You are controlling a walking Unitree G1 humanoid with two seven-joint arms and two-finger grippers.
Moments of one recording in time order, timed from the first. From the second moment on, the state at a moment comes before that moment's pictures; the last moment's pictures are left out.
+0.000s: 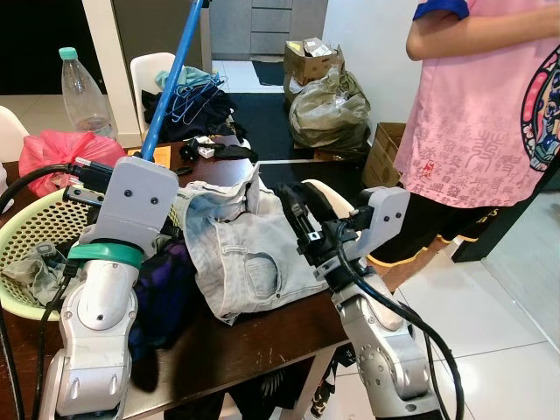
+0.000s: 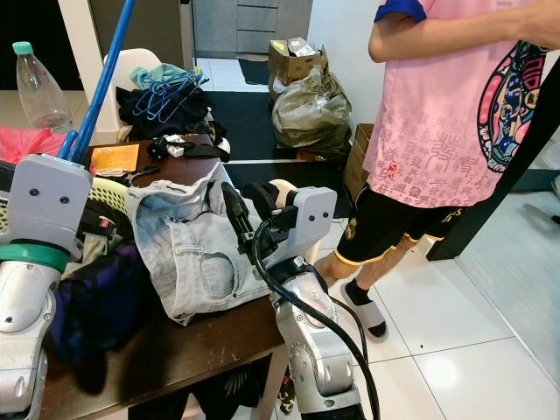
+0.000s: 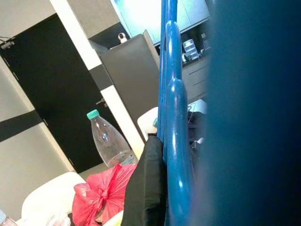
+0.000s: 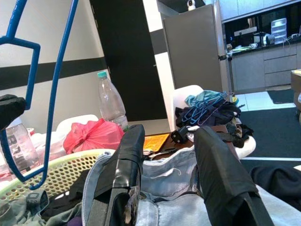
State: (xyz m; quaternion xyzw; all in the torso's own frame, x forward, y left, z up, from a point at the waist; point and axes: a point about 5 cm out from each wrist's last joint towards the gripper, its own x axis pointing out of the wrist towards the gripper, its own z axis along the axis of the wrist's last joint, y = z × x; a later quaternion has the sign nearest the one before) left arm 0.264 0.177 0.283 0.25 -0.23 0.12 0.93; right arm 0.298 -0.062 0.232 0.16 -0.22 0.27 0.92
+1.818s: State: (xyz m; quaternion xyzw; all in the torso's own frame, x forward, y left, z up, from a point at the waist) left arm 0.263 0.201 0.291 0.34 -0.20 0.13 0.91; right arm 0.299 -0.039 0.231 0.11 -0.21 0.37 0.90
